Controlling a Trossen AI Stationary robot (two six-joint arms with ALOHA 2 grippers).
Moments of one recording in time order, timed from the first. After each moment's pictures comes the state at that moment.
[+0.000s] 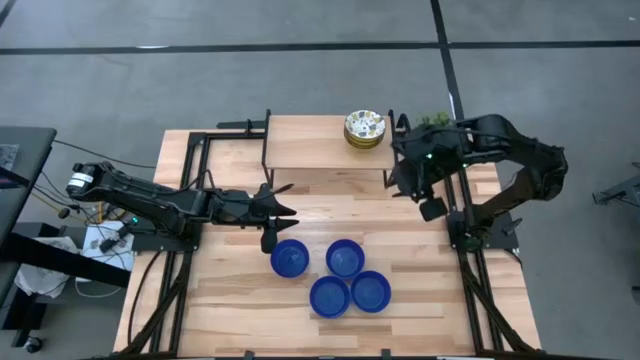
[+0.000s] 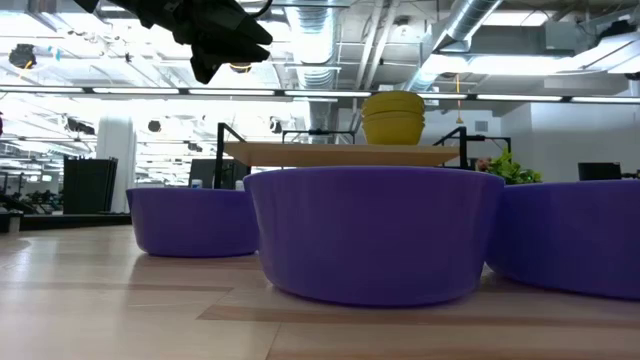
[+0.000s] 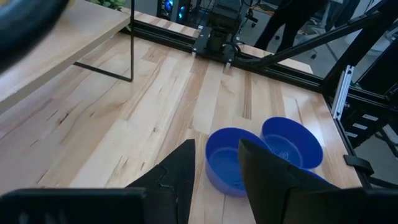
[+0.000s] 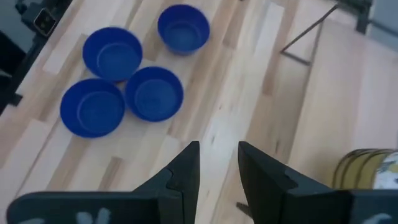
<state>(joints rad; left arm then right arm) -0.18 0.98 0.69 0.08 -0.24 -0.29 0.02 1.43 1.93 -1.50 -0.06 -0.44</state>
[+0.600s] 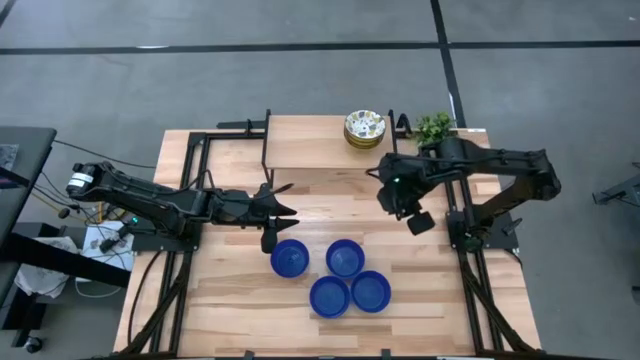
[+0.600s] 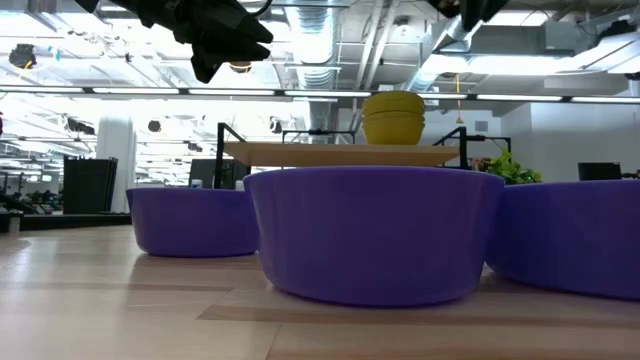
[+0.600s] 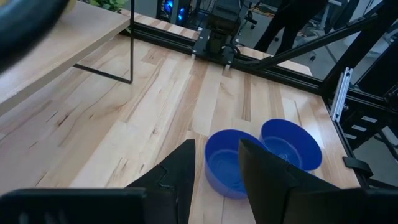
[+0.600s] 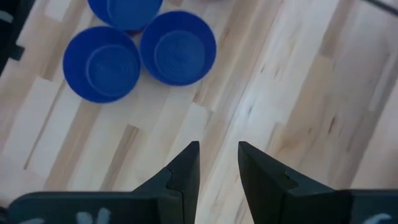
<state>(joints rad) -0.18 0.98 0.69 0.08 -0.24 -0.29 0.02 1.43 1.60 -1.39 -0.11 -0.45</state>
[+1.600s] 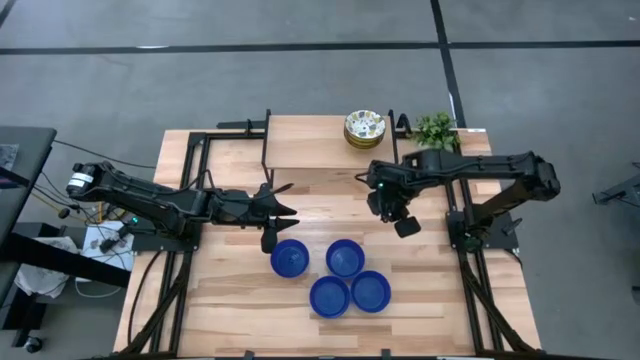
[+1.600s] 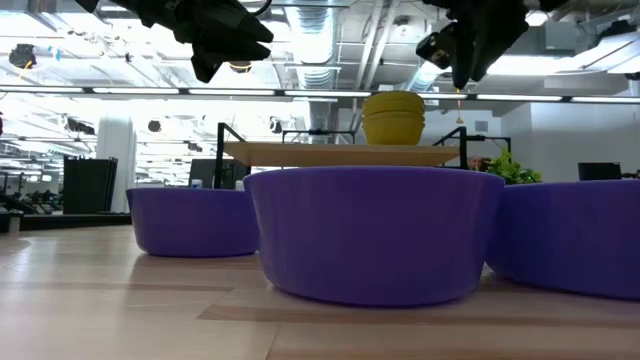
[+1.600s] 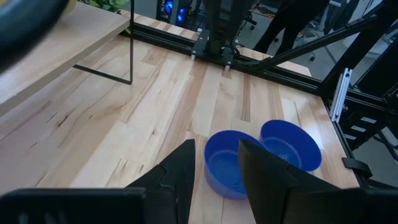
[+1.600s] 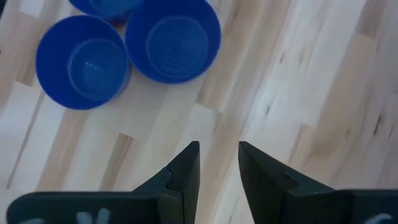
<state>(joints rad) -0.18 0.98 0.69 0.09 -0.24 -0.29 -0.04 1.43 1.34 -1.16 -0.19 -0.45</state>
